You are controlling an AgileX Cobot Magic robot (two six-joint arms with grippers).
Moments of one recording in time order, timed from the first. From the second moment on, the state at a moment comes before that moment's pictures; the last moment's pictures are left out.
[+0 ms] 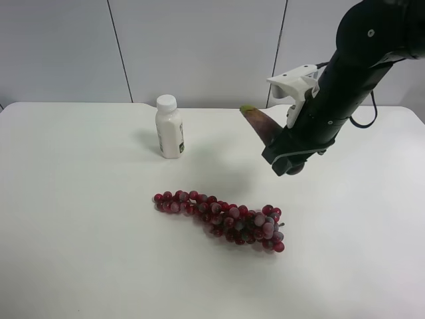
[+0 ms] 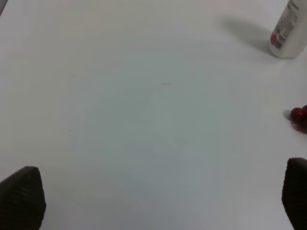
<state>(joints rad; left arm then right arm) 0.07 -0.01 -0.51 -0.07 1.06 0.01 0.47 1.62 -1.06 0.06 0.84 -0.23</state>
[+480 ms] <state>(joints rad) 0.07 0.08 -0.51 -0.15 1.06 0.12 0.75 1.61 -1.06 0.06 0.84 -0.32</state>
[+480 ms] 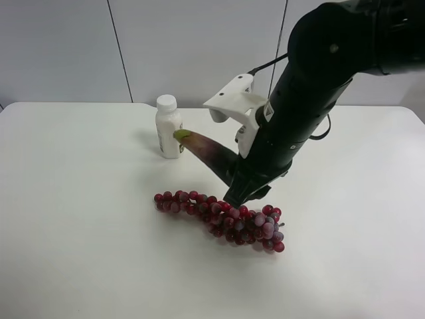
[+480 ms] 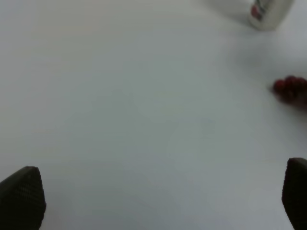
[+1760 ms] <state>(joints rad) -0.79 0.78 -0.68 0.11 0.89 0.52 0.88 1.61 -1.06 0.41 0.96 -0.60</state>
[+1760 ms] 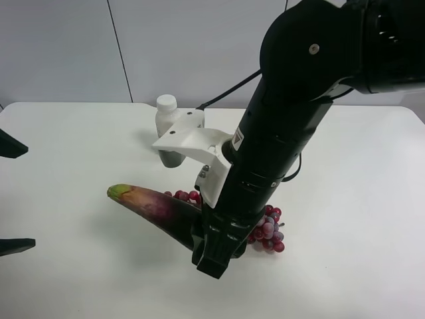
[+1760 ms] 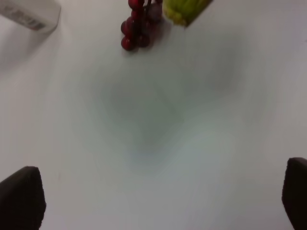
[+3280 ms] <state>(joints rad) -1.10 1.02 -0.74 0.42 0.79 0.54 0.88 1.68 -1.25 0.65 1.02 -0.69</state>
